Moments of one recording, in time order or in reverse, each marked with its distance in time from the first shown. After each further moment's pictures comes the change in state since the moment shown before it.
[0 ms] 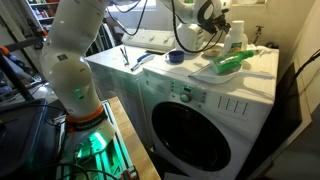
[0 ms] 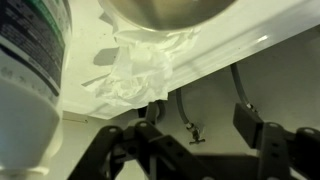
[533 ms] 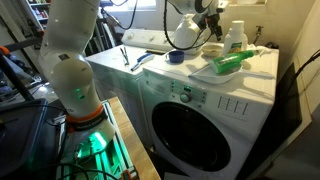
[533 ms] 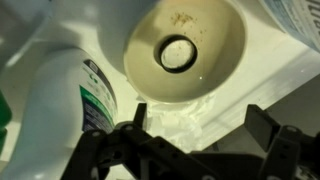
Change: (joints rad) arm 0.033 -0.096 -0.024 -0.027 -0.001 -0.410 0.215
